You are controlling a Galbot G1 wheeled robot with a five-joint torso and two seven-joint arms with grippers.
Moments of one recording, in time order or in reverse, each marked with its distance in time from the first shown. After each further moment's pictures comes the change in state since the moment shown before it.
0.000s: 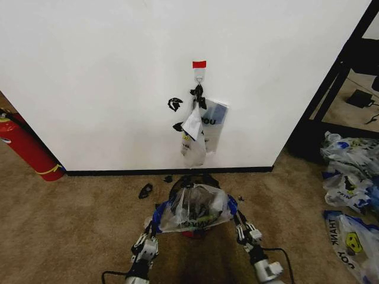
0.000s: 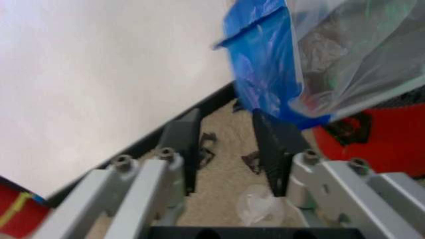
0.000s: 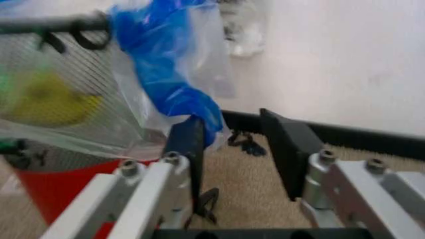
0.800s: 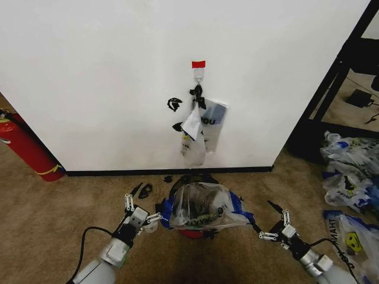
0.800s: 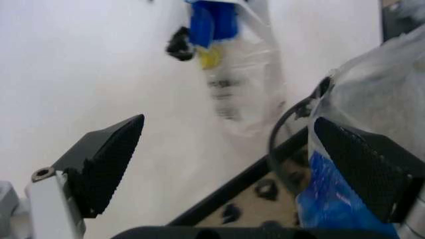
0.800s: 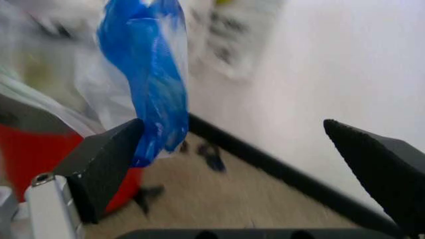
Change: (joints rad) left arm -0.252 0.233 0.006 -0.094 -0.292 -0.120 0.248; right arm -0.020 -0.144 0.196 0.015 -0.086 0.042 -0.188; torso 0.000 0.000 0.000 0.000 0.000
